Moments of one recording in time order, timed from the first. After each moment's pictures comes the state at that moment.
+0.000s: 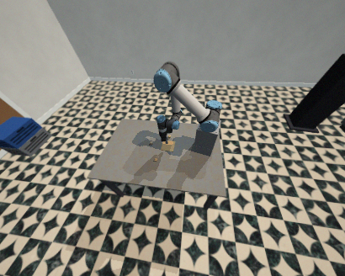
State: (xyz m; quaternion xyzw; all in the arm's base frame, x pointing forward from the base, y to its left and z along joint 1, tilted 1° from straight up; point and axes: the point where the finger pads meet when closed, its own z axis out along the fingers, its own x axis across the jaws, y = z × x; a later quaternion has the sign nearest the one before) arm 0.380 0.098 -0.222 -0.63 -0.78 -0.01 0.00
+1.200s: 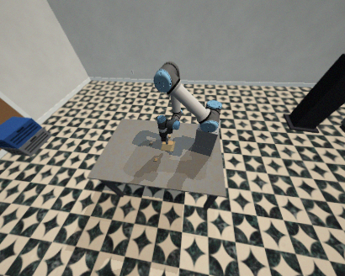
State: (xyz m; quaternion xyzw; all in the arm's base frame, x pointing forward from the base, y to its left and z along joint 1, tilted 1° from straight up) arm 0.376 0.103 -0.222 -0.65 -0.76 0.00 0.00
